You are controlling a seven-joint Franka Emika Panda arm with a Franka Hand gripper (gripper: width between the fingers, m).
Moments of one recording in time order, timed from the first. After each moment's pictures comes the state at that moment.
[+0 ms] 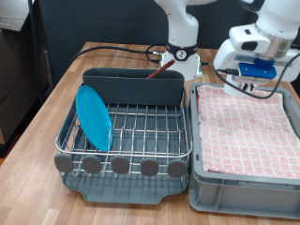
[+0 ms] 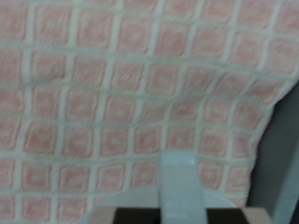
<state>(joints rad) 0.35 0.02 0.00 -2.29 -0.27 2.22 1.18</state>
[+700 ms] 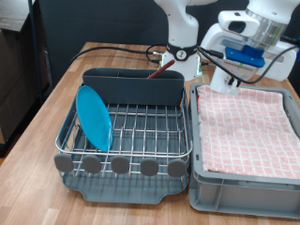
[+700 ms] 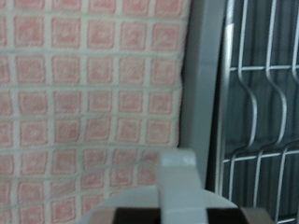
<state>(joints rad) 0.32 0.03 -0.07 -2.20 -0.37 2.20 1.22</state>
